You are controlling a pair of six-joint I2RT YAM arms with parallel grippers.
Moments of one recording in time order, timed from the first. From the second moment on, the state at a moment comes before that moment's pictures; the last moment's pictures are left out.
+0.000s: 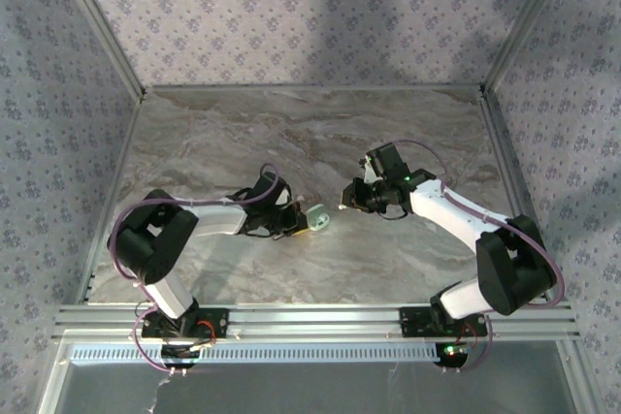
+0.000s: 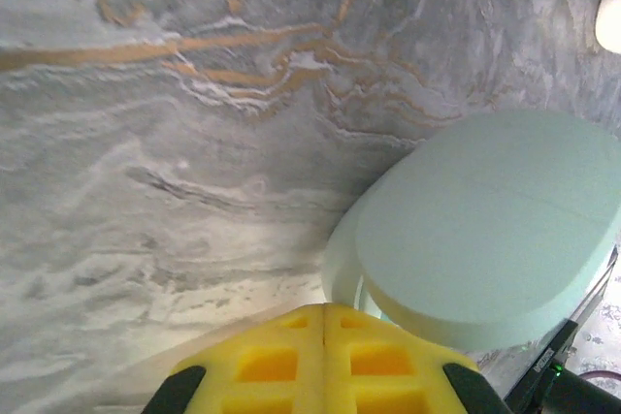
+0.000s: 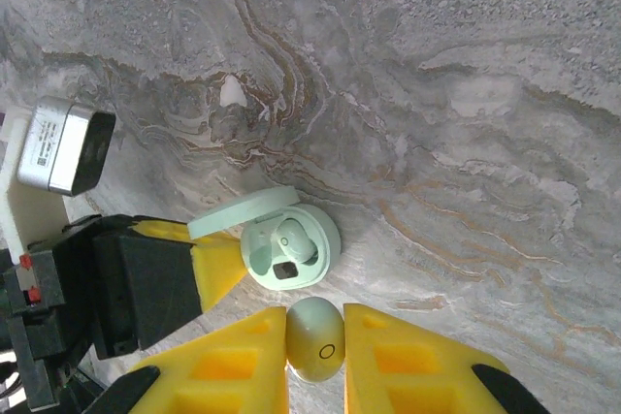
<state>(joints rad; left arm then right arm) -0.70 1.66 0.72 0.02 0.45 -0.96 0.49 1.43 0.89 -0.45 -0.38 0.66</state>
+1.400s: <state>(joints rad) -0.67 0.73 0.55 -0.34 -0.03 -0.70 0.72 1.52 0.97 -0.53 -0.25 0.67</state>
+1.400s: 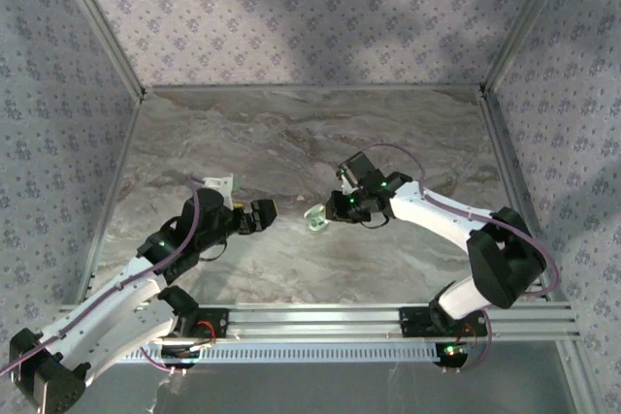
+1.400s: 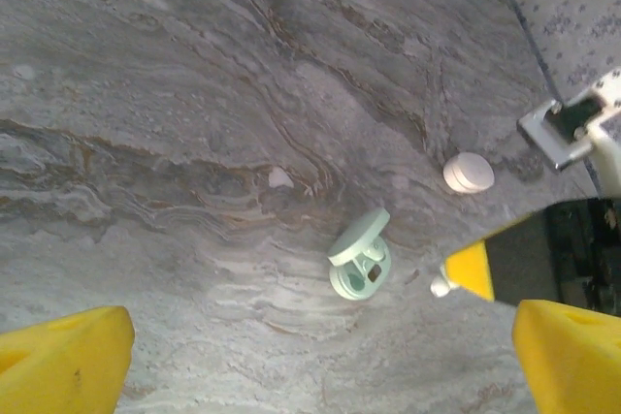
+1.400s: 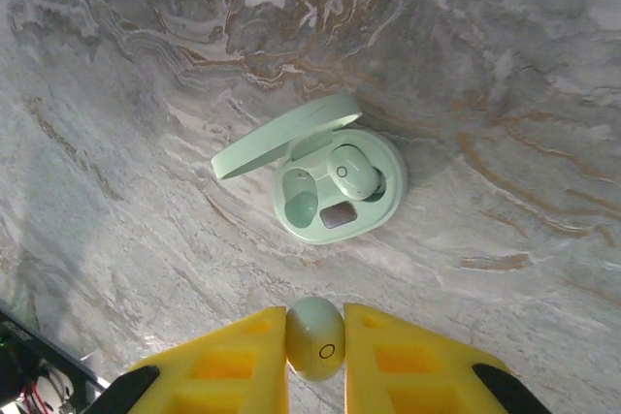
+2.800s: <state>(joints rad) -0.56 0.68 0.45 -0.32 -0.04 -0.72 0.90 1.84 1.31 -0.77 0.11 0.64</state>
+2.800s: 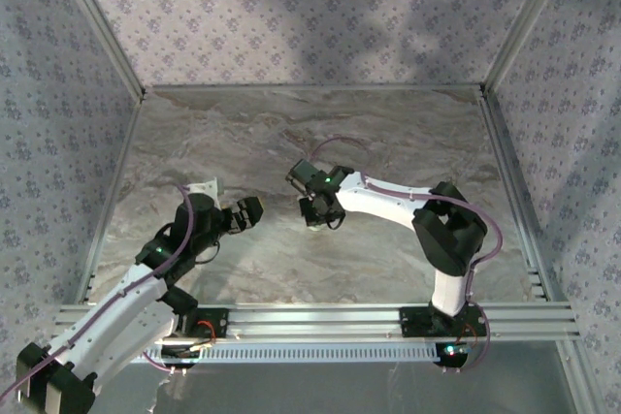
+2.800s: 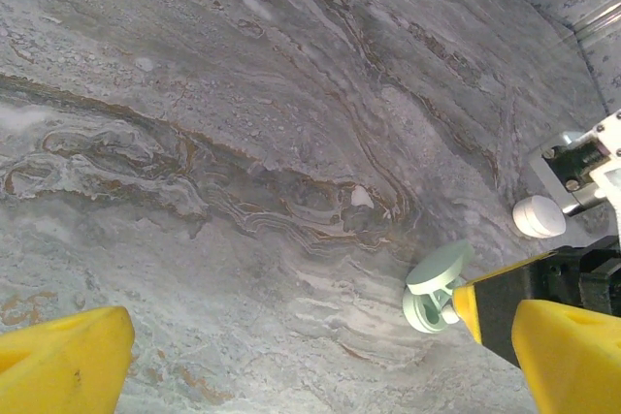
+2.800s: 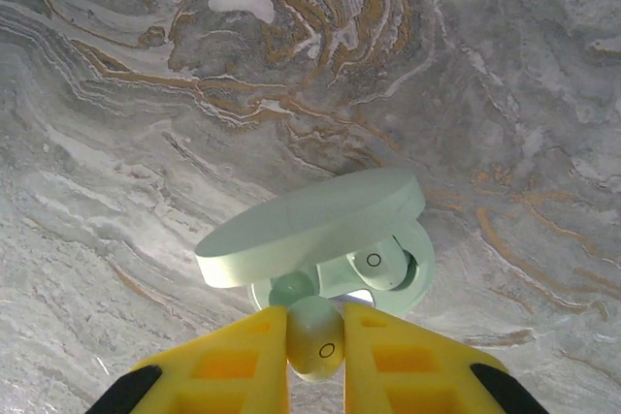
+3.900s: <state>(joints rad) -0.56 0.68 0.45 -0.32 -0.04 -0.73 0.93 1.90 1.35 -0.79 0.14 0.64</state>
